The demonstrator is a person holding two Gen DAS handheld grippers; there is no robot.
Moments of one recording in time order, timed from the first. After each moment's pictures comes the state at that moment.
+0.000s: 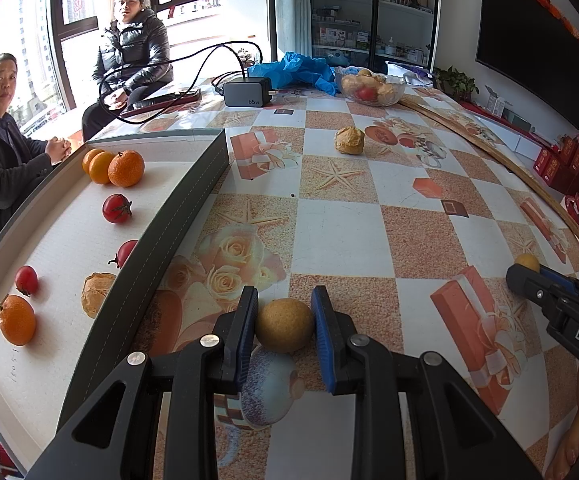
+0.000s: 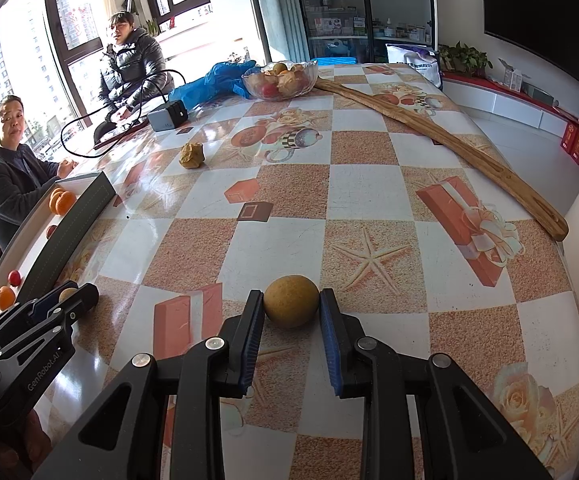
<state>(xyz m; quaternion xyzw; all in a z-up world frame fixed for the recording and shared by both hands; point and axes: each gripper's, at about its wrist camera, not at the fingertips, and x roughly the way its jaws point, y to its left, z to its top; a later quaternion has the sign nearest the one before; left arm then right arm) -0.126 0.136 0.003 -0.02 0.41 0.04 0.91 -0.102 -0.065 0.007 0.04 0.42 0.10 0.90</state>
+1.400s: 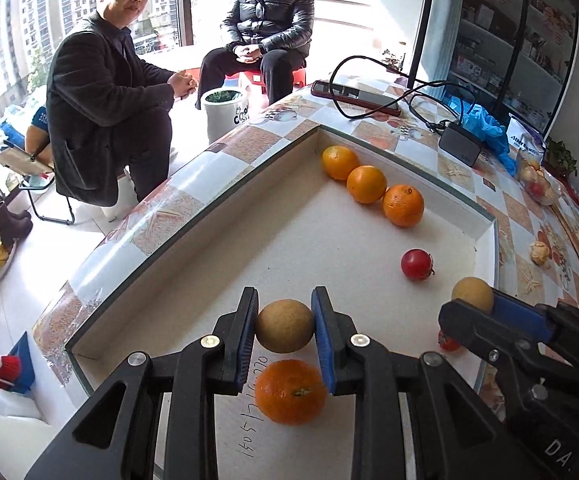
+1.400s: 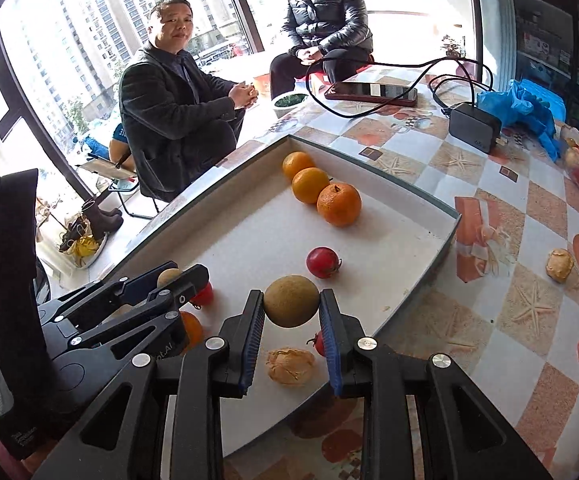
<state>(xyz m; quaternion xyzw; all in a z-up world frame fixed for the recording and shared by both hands) -0.139 0.334 0.029 -0.14 0.43 0.22 0.87 -0.076 0.209 0.044 -0.07 0.45 0.39 0.80</state>
